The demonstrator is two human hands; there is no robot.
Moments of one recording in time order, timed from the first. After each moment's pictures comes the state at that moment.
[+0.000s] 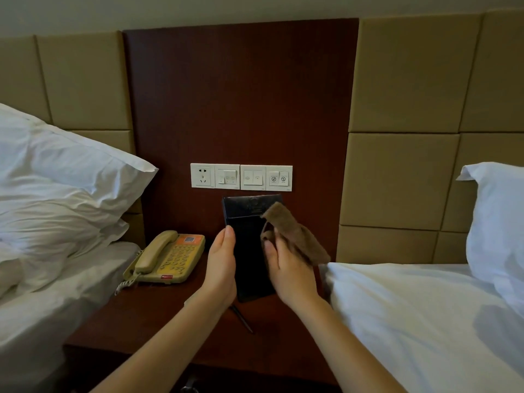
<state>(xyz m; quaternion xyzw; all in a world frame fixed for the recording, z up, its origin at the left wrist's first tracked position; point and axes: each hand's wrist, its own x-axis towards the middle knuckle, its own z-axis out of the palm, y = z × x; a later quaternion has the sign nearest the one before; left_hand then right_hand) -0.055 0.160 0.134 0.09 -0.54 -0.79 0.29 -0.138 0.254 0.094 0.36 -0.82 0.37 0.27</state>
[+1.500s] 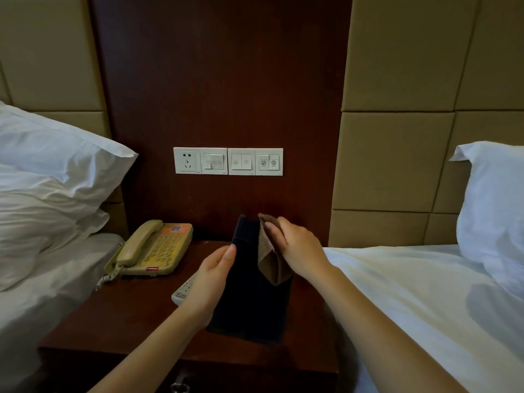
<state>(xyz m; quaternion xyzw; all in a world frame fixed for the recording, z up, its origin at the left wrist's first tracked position) -0.051 0.140 0.090 0.08 -0.71 -0.67 0.19 -0.190 0.272 0.102 0.38 -0.85 0.33 0.14</state>
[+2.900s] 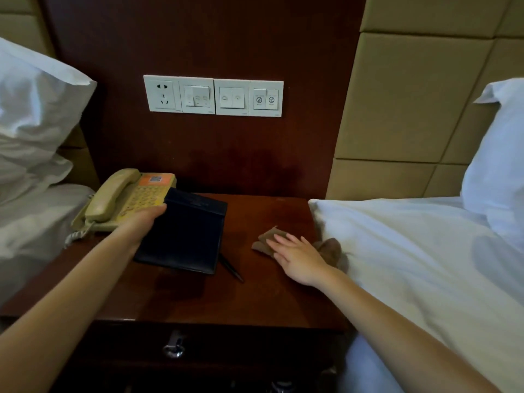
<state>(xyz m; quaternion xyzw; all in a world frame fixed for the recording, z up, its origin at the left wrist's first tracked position) -0.104 0.019 0.060 0.32 -0.64 -0.67 0.18 -0.225 0.273 -0.020 0.36 -0.93 0.06 -0.07</state>
